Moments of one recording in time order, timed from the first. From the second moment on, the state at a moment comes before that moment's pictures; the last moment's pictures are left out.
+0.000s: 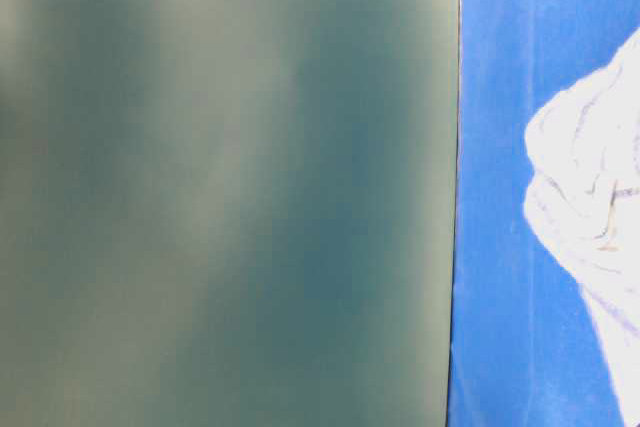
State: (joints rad) left arm 0.00 -0.97 1.17 0.00 -0.29 0.00; right arm 0.00 -0.96 1.17 0.00 -0.29 0.00
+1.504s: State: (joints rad) left arm -0.01 0.14 0.58 -0.02 0.07 0.02; right arm 0.00 -0.93 1.16 0.00 -0.19 0.00
